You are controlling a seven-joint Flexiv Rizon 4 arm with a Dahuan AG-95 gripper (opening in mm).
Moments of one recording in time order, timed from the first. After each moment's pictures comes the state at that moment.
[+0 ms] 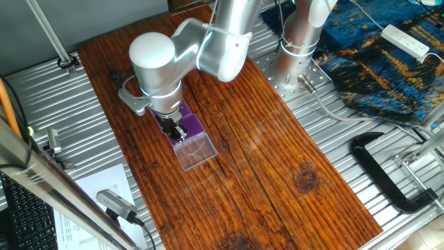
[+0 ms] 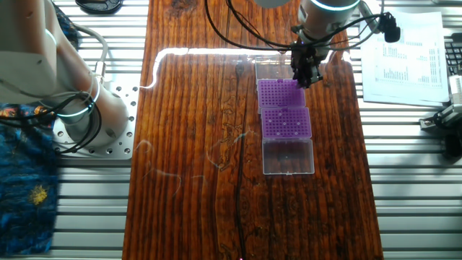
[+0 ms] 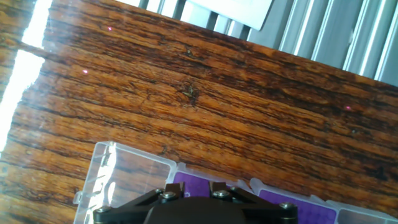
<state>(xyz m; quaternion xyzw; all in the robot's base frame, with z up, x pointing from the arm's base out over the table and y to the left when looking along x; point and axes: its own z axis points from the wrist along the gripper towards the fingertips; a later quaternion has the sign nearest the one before) 0.533 0.087 0.057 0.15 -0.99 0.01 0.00</state>
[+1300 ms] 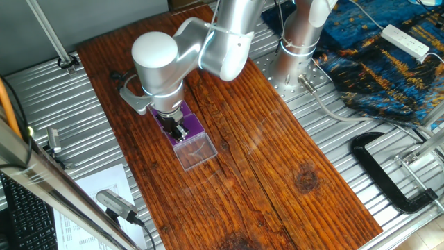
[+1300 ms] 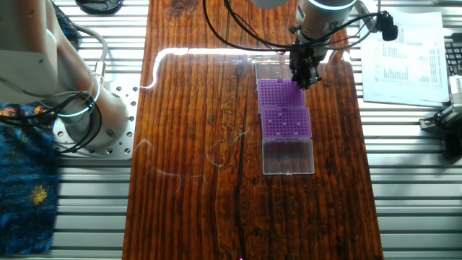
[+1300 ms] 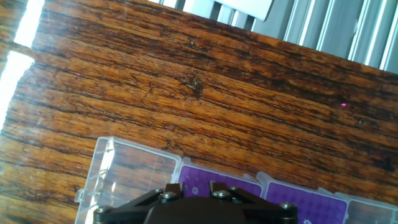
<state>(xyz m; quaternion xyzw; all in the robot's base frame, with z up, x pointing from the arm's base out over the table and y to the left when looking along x) 0.530 0.086 0.055 0.15 -0.99 0.01 0.00</state>
